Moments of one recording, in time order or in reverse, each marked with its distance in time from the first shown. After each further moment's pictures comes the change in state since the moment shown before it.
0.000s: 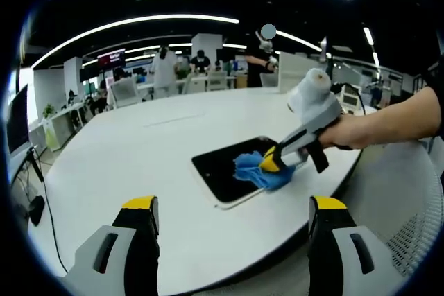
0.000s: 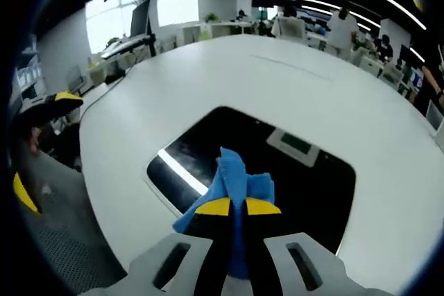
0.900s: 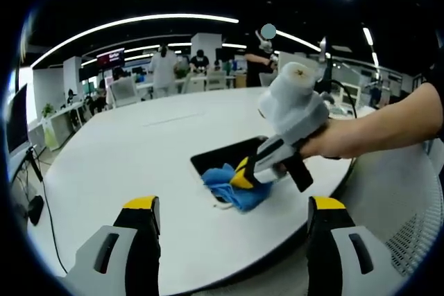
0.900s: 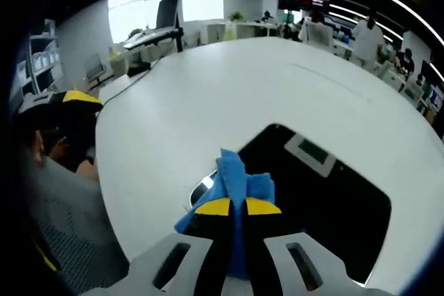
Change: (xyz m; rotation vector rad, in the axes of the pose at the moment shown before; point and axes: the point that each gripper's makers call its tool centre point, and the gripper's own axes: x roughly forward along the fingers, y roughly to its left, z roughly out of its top) left arm 0.001 -0.001 0.000 -0.002 0.002 -0.007; right arm 0.024 0.057 0.026 -0.081 -0.006 0.098
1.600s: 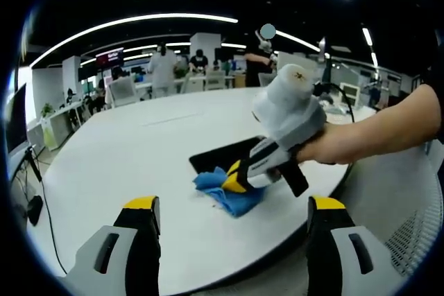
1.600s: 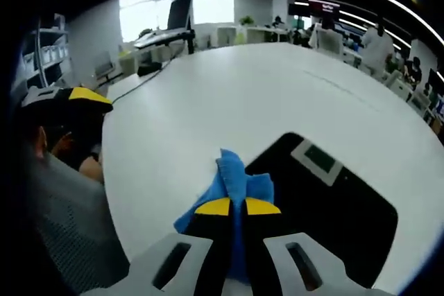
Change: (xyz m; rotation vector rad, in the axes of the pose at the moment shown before) left arm 0.000 -0.001 0.000 -0.001 -0.002 -0.006; right arm 0.005 0.007 0.004 -0.060 -0.042 0.032
